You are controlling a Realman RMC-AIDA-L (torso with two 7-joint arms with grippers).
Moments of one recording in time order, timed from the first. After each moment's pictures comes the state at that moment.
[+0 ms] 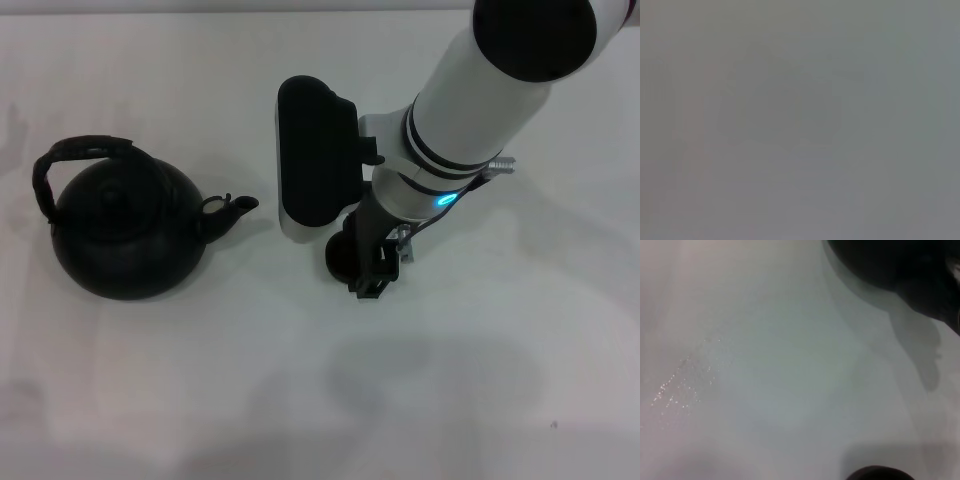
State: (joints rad) left arm -0.42 -2.07 2.67 -0.02 -1.42 1.27 -0.47; right arm 0.96 2.03 -2.16 -1.04 0.80 1.21 -0.70
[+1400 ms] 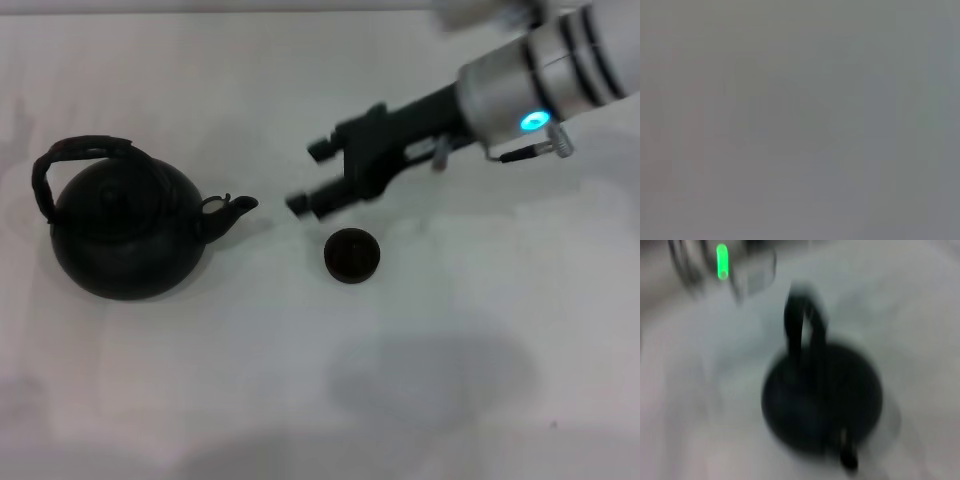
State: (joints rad) left arm -0.43 -2.07 2.67 -0.02 -1.42 1.30 -0.48; right arm 0.71 2.02 -1.49 -0.90 1.28 1.29 -1.14
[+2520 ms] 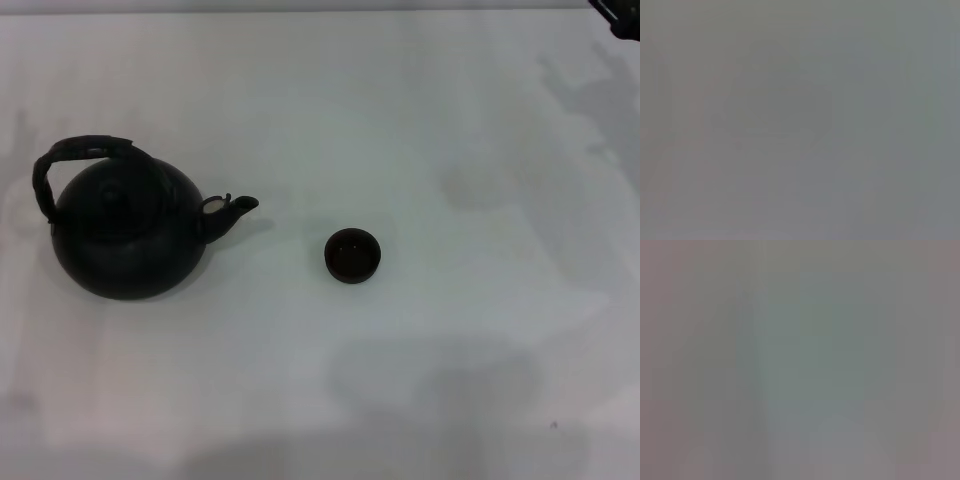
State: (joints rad) left arm -0.39 -2.08 2.68 0.02 -1.41 1.31 -0.55; right arm 0.55 2.03 -1.02 -0.09 2.55 1.14 -2.62
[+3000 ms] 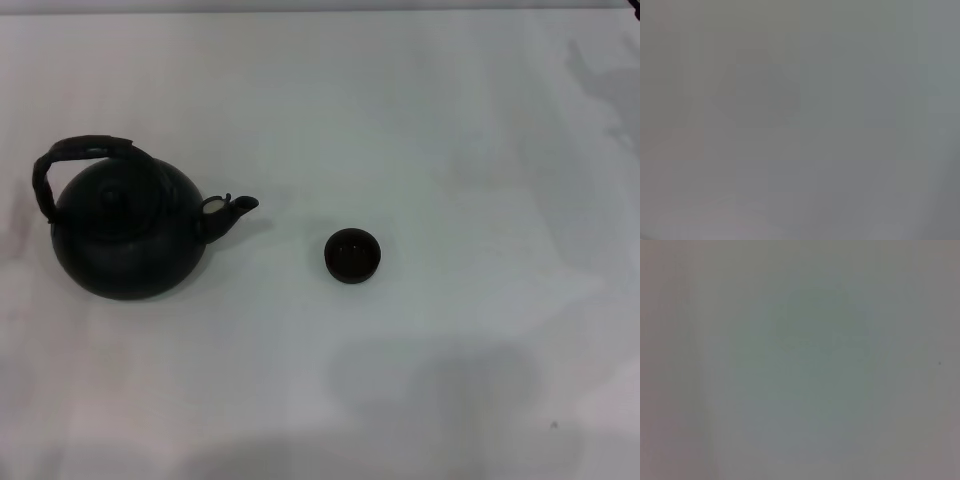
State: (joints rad) left arm -0.17 -2.08 2.68 0.04 -1.20 1.51 -0.60; right arm 0.58 2.02 -0.92 -0.11 2.56 1.00 -2.65
